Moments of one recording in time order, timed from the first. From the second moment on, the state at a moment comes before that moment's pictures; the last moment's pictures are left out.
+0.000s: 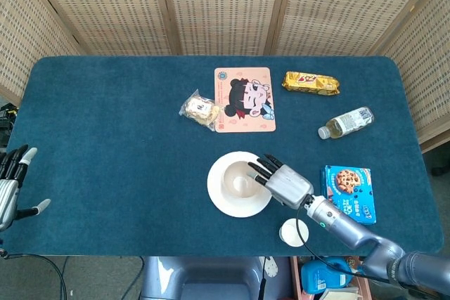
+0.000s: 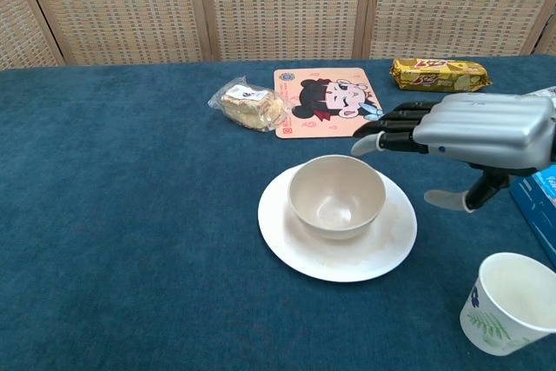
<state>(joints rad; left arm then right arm) -0.12 -1.09 -0.06 -1.62 1.46 1.44 0.04 0.73 -1.32 -0.03 -1.52 -1.63 0.97 -0.25</state>
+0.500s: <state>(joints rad) -0.12 -1.09 -0.05 -1.63 1.47 1.46 0.07 0.65 -1.12 -0.13 -1.56 -1.88 1.18 -0.17</state>
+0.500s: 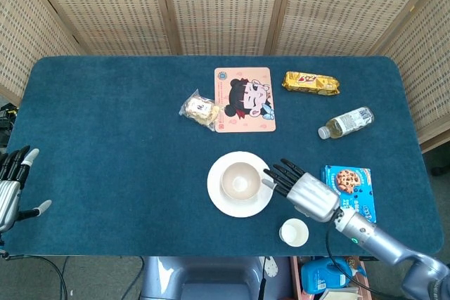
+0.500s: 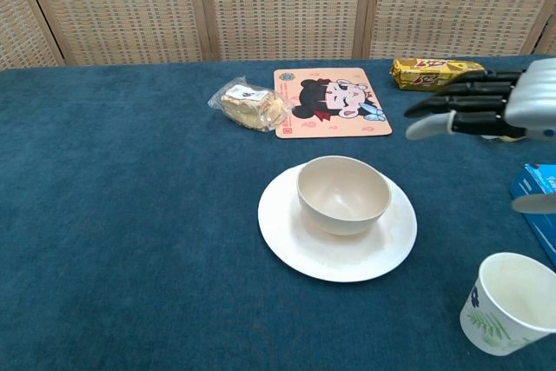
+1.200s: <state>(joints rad) -0.13 -1.10 -0.05 -1.64 1.47 1.44 0.09 0.44 -1.19 -0.32 -1.15 -2.15 1.54 0.07</state>
